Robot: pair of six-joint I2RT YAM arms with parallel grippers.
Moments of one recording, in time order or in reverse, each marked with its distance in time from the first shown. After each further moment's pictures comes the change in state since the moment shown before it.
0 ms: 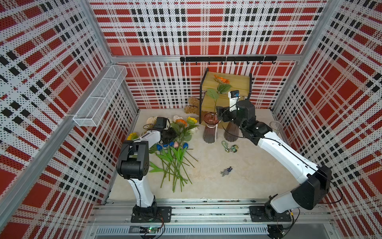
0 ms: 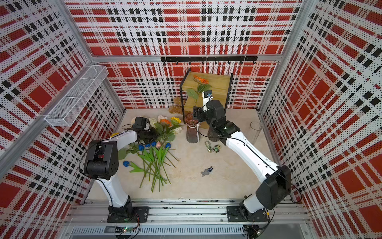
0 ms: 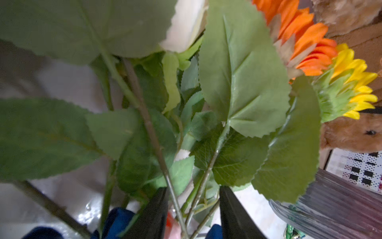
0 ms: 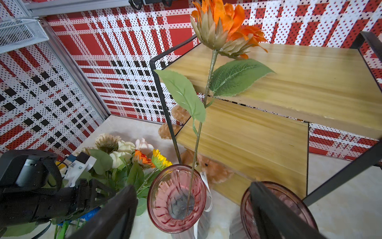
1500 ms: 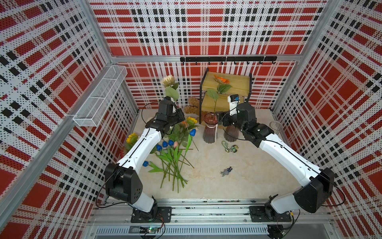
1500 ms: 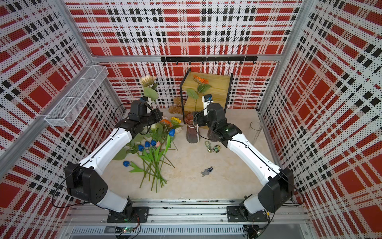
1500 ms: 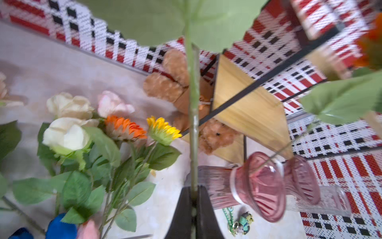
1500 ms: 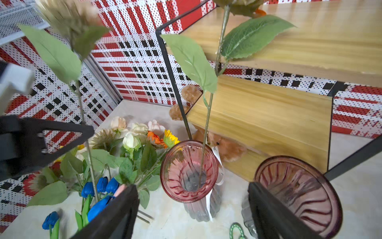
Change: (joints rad) left arm -0.250 -0.356 0.234 -0.056 -0.253 0.135; right arm 0.000 -0.033 -0.045 -0.085 -0.071 0.073
